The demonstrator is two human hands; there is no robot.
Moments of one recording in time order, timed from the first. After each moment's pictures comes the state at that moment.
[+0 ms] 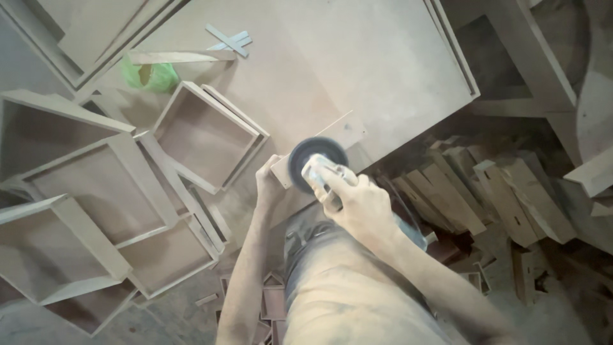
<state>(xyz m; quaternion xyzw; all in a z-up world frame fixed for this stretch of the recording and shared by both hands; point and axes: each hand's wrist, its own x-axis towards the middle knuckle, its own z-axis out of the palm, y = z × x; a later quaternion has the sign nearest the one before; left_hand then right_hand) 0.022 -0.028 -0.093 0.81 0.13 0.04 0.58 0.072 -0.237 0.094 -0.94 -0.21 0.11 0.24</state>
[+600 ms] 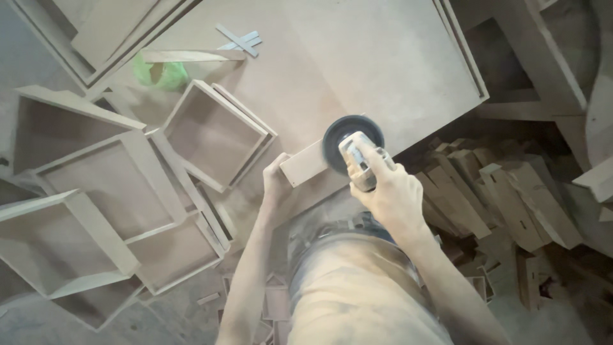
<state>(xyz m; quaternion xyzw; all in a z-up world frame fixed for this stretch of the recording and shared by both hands) 0.021 -0.022 -0.103 0.81 0.10 0.04 0.58 0.093 -0.253 0.100 -0.96 -0.09 0.14 0.22</state>
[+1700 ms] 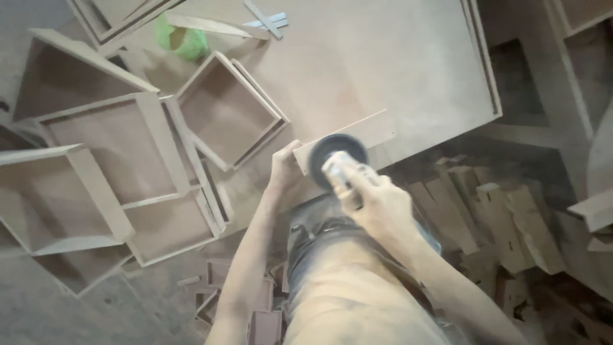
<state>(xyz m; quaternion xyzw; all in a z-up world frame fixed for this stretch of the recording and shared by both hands) 0.022 -0.025 -0.092 0.81 0.11 0.04 0.57 0.061 -0.240 0.088 -0.93 -0.26 0.10 0.23</state>
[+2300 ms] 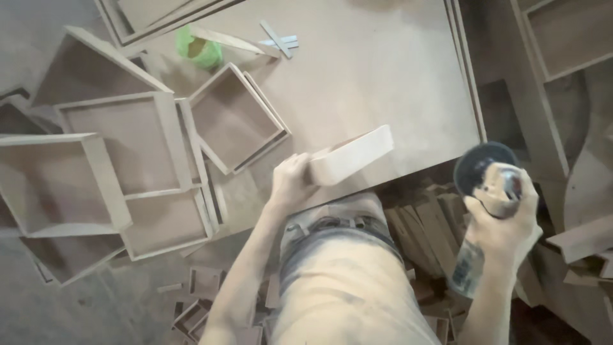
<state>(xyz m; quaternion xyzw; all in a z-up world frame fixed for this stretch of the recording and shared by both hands) 0.026 -0.041 -0.017 0.90 0.05 0.09 0.42 0.101 -0.400 0.120 -0.97 0.07 -0.02 0.23</state>
